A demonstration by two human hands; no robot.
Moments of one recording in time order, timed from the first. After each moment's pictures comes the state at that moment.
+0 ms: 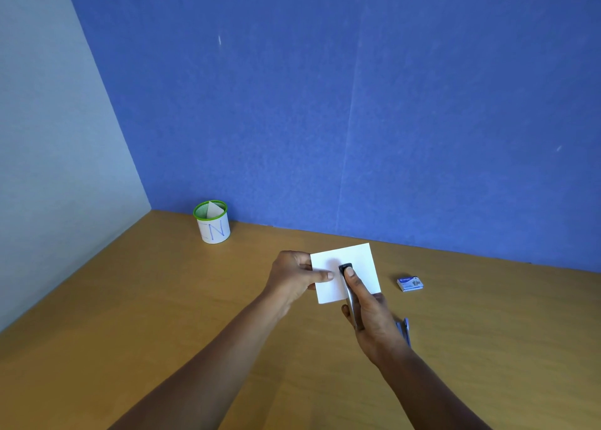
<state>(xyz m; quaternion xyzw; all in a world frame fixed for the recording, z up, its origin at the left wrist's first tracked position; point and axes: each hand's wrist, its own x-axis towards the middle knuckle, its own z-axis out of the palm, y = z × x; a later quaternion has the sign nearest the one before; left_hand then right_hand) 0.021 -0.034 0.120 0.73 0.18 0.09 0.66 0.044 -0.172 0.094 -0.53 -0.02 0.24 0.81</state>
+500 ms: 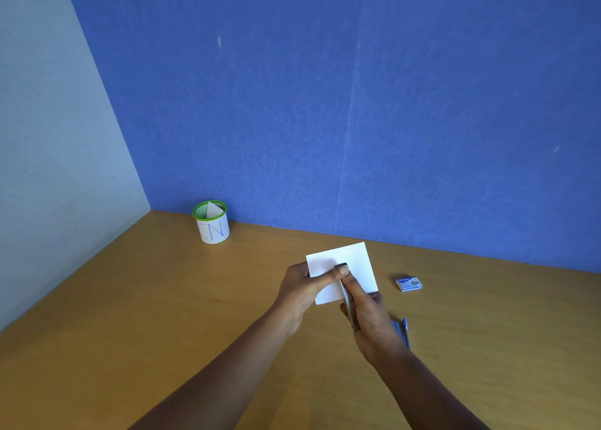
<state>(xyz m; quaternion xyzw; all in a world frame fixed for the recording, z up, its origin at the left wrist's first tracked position) 0.016 -0.056 0.107 0.65 0.18 0.08 0.73 0.043 -0.168 0.093 -0.55 -0.03 0.22 0.81</state>
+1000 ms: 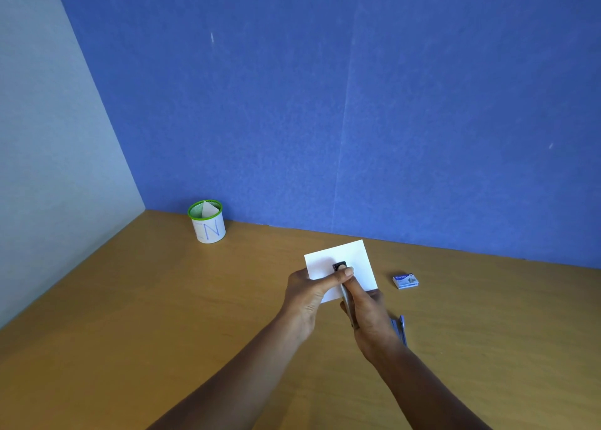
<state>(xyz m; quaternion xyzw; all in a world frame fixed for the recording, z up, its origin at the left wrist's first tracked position) 0.021 -0.074 0.104 0.55 0.23 0.09 0.80 0.046 -0.170 0.090 -0.57 -0.04 0.19 0.80</state>
